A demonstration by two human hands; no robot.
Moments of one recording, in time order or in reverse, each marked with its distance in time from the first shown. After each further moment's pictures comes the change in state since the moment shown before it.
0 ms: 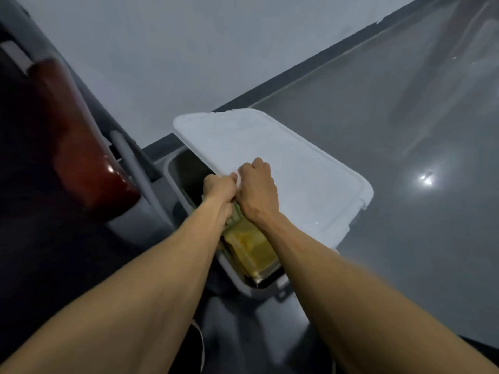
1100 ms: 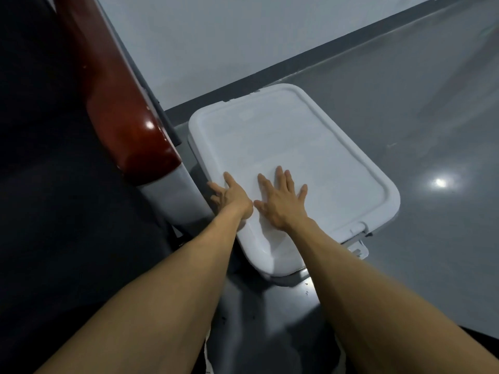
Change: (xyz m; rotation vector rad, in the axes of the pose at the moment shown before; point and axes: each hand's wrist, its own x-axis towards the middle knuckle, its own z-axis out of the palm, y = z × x) left_hand 0.021 -0.068 -0.039 0.853 -0.060 -0.063; right_hand -0.019 0.047 0.072 -0.319 -0.481 -0.003
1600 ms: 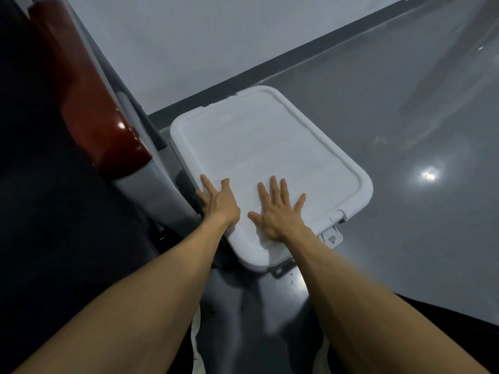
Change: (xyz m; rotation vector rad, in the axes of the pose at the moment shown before) left_hand -0.013 -0.009 0.019 0.235 0.007 0.180; right_hand -0.042 0.037 0.008 -0.065 -0.114 0.026
